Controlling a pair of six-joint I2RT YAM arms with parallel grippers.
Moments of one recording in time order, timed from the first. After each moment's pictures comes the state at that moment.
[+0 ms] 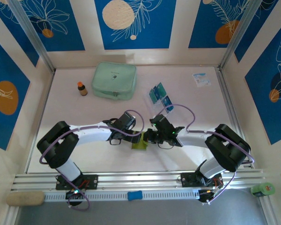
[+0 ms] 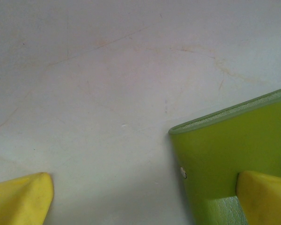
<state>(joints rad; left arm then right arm) -0.82 1.63 0.82 -0.30 -0.06 -0.44 0.77 1.50 0.56 0.06 -0.29 0.88</state>
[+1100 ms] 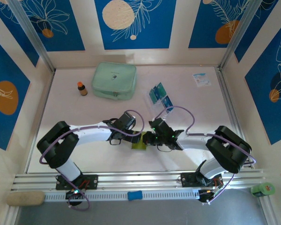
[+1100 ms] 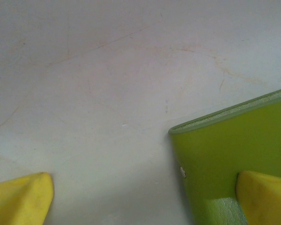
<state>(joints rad) -0.82 1.62 0.82 -0.30 -0.06 -0.44 0.83 1.48 0.53 0.11 -0.22 0.88</state>
